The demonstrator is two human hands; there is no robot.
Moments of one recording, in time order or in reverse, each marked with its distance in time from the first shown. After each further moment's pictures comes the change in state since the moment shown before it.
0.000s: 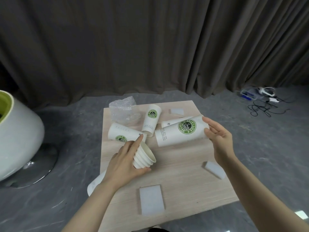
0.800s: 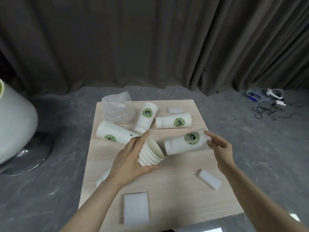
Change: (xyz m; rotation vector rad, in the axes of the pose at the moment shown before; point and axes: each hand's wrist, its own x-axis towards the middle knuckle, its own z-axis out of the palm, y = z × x) left_hand 0.046 0.034 0.033 -0.152 0.042 -0.019; right_hand 0.061 0.069 -0.059 -0.252 0.040 0.182
